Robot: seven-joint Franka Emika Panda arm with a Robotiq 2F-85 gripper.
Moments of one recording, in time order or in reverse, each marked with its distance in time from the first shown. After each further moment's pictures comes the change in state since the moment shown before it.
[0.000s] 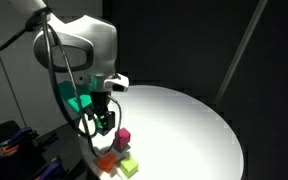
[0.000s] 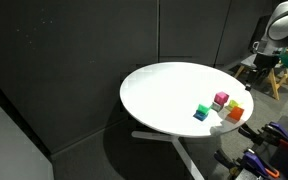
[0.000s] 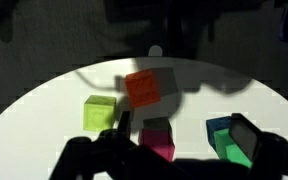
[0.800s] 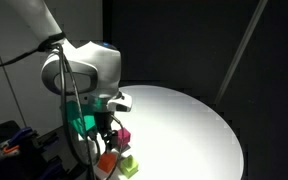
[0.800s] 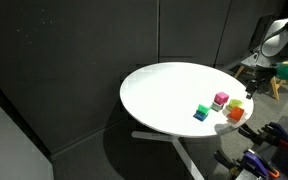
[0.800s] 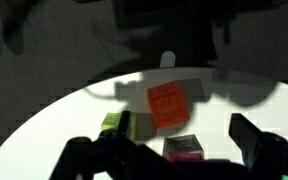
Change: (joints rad) arm -0.035 0.187 -0.021 0.008 0.001 0.163 -0.014
